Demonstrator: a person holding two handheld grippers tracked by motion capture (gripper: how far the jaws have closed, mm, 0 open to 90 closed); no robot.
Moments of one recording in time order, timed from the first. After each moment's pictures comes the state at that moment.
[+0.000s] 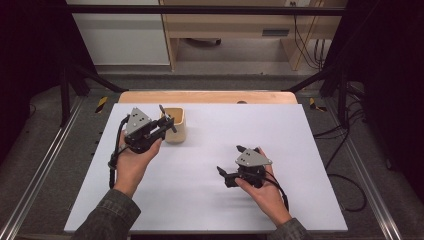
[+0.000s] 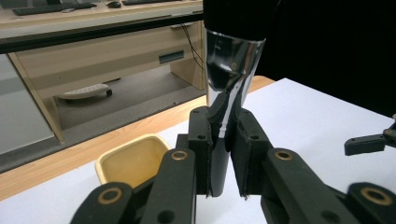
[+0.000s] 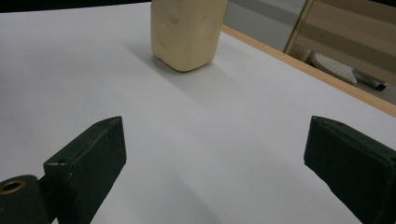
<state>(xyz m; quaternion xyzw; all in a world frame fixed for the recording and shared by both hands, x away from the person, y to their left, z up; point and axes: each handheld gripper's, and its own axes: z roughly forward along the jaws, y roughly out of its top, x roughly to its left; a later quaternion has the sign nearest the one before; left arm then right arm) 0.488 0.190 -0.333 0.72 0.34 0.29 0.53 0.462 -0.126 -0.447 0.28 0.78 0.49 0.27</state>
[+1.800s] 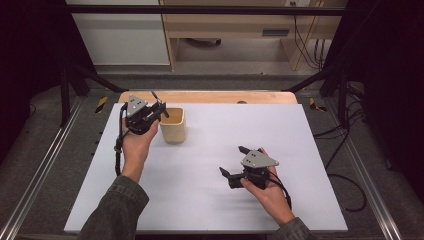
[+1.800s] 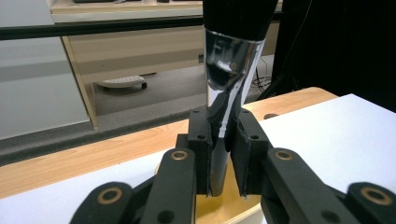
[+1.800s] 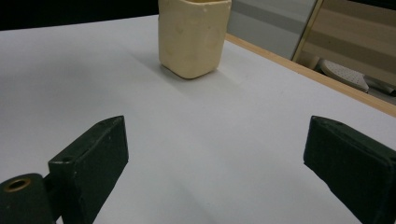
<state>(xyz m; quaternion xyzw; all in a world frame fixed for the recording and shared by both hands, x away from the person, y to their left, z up) 0.554 0.207 -0.359 0.67 0.42 0.32 0.52 0.458 -0.138 -0.446 0.27 0.77 0.51 0.26</state>
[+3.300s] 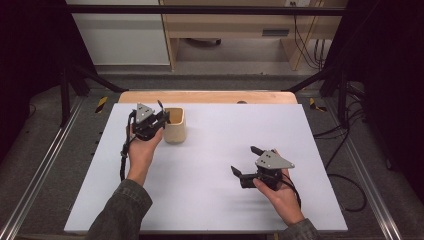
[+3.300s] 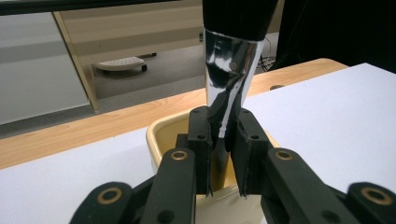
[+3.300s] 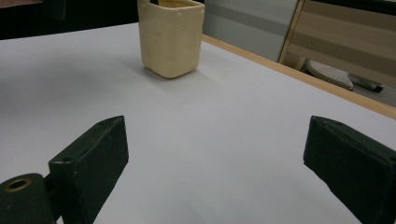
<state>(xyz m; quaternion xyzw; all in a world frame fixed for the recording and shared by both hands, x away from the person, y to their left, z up) 0.561 0.203 -0.395 0.69 0.42 0.31 0.49 0.452 -0.169 -0.445 0.29 0.75 0.52 0.27</state>
